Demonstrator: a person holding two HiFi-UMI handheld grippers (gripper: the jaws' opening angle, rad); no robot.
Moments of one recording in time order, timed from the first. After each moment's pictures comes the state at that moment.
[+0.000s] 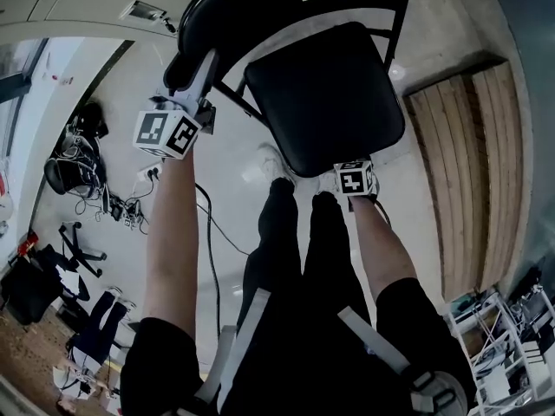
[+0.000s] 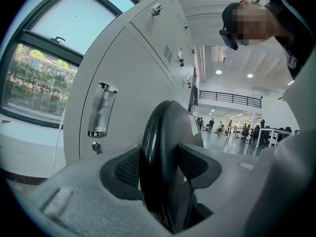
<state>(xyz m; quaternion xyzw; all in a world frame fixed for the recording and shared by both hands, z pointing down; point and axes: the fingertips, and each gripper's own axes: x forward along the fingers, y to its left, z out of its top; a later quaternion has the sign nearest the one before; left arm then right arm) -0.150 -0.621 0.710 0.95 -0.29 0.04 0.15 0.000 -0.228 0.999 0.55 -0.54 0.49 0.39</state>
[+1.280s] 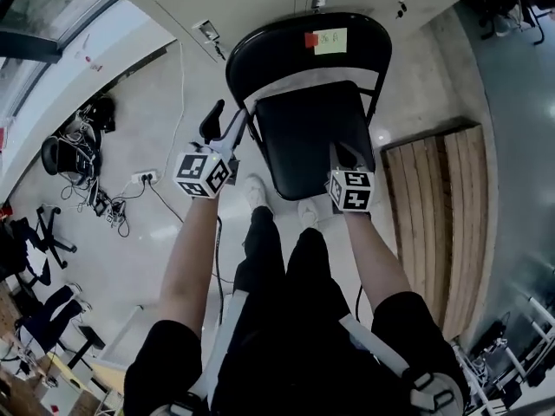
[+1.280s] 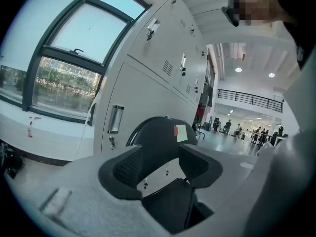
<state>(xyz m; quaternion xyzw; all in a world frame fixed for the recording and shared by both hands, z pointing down) -0.176 -0.531 0.668 0.90 -0.39 0.06 0.20 0.037 -0.379 0.795 0.62 -0.68 0.34 0.21</state>
